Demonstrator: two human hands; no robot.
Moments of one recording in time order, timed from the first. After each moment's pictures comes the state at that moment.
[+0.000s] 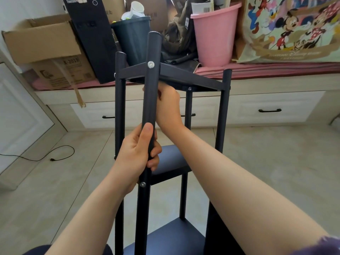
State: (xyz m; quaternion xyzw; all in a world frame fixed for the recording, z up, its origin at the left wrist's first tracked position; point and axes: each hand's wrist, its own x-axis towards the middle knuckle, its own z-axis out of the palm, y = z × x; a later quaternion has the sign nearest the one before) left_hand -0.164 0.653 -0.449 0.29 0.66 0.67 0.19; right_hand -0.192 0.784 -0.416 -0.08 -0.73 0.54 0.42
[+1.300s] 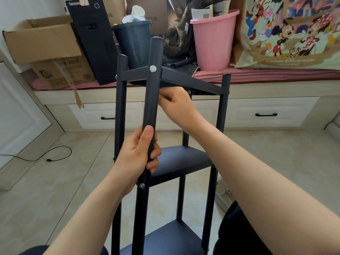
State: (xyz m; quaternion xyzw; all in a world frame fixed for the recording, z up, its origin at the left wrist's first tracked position) left_hand -0.161 0.653 -0.450 0.29 0.65 0.68 0.19; right_hand -0.160 0.813 -0.399 -0.03 -0.82 0.49 0.31
